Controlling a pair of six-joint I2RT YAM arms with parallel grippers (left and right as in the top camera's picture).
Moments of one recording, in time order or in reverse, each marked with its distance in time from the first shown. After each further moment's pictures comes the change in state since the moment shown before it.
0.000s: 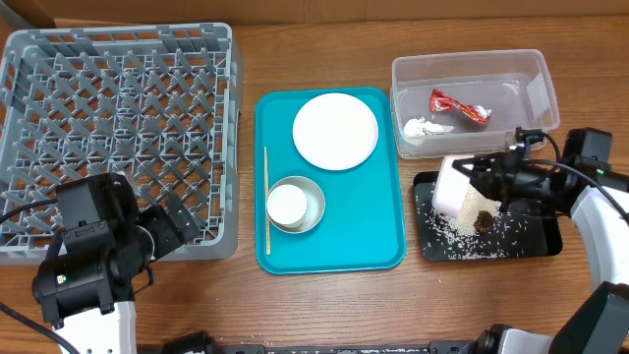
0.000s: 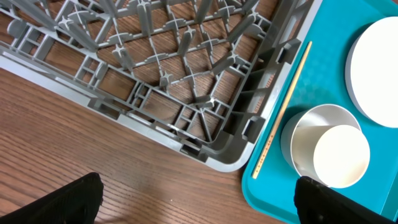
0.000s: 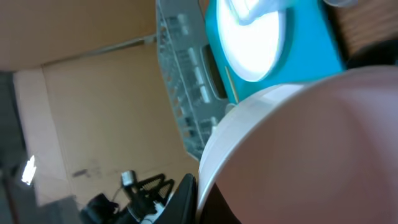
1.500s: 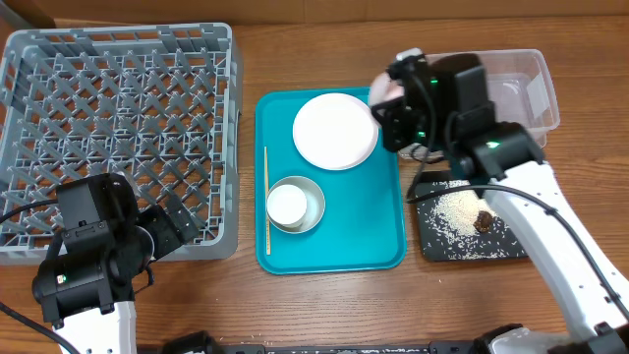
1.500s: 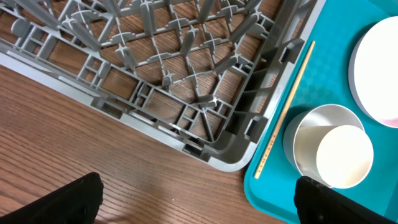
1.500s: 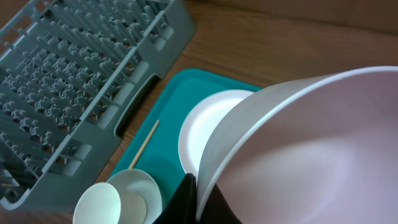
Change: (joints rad) left arm 0.000 0.000 0.000 -0.003 -0.008 0.000; right arm 0.728 0.018 0.386 0.191 0.984 -0.345
